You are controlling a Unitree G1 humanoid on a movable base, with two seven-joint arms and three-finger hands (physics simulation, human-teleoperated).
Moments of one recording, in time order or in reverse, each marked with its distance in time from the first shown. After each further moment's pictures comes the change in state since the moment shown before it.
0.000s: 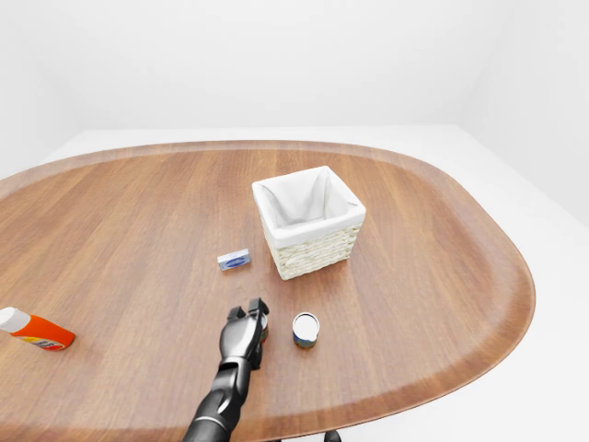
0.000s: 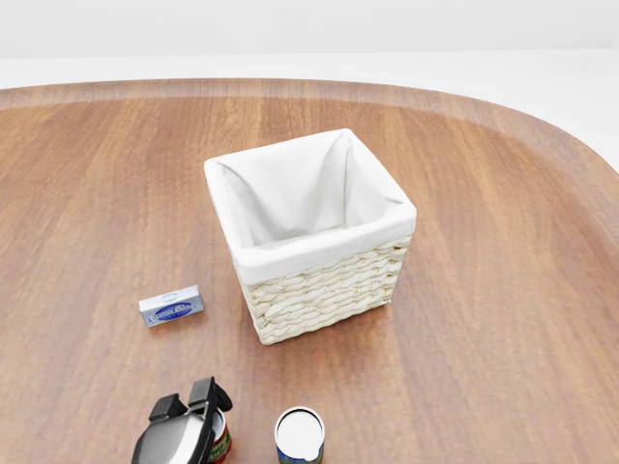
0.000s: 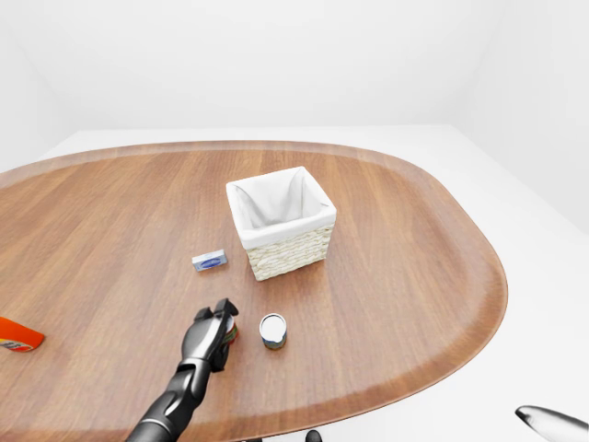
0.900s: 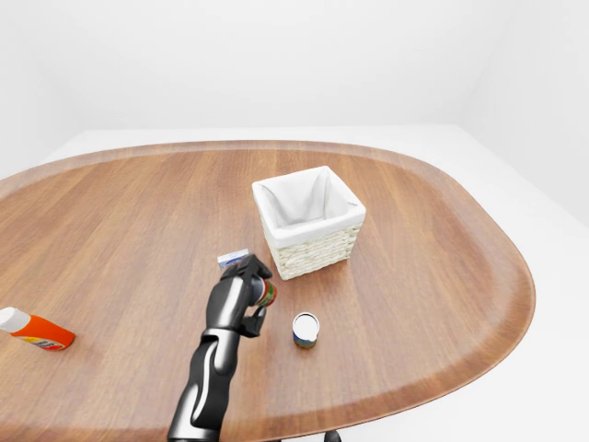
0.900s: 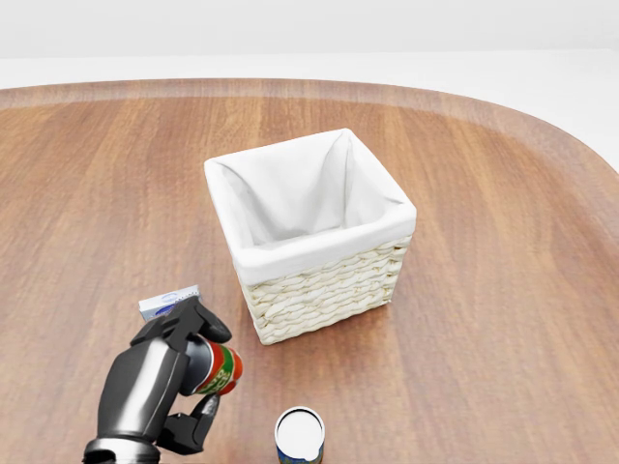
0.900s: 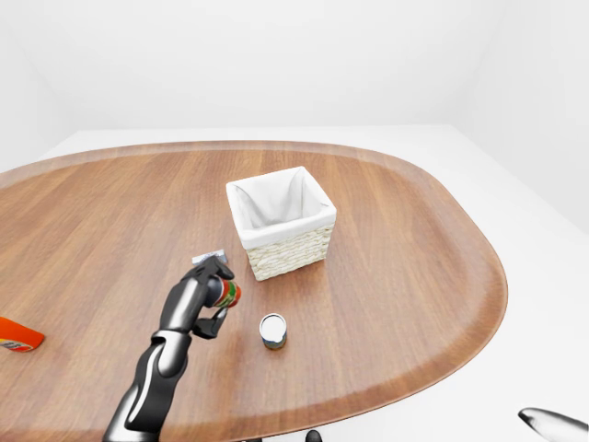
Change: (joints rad) left arm 0.178 -0.006 0.087 -0.779 -0.189 0.008 -0.355; right arm -0.005 0.006 -0.014 0.000 0.009 0.006 0.008
